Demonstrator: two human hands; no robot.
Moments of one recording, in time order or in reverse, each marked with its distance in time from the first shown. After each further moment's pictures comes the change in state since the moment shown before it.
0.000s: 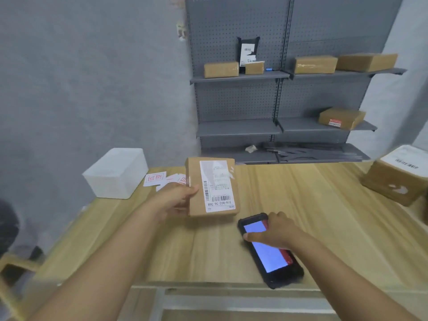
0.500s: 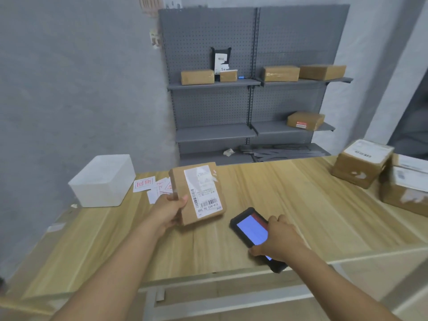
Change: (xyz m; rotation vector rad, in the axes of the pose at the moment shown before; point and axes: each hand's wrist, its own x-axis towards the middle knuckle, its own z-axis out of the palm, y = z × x) left_hand -0.001 -0.039 -0.005 -0.148 0.071 0.060; right_hand -0.057 -0.004 0.033 -0.002 0.232 0.118
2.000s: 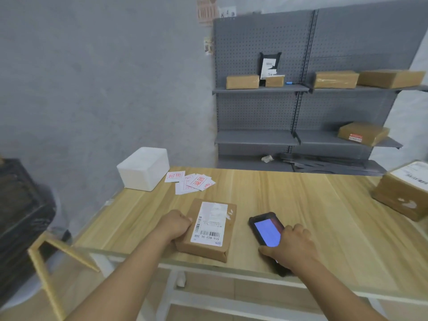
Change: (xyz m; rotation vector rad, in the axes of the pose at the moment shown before) left_hand -0.053 -0.022 -0.003 0.721 0.278 -0.145; right_hand 0.027 0.024 0.003 -0.128 0.100 -0.128
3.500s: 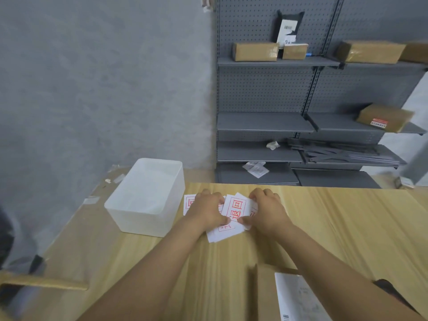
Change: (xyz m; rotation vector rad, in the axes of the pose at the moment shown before) left_hand 0.241 0.025 -0.040 0.312 -0.131 0.492; right_hand 0.206 -0.233 0.033 0.251 -0.011 -0.178
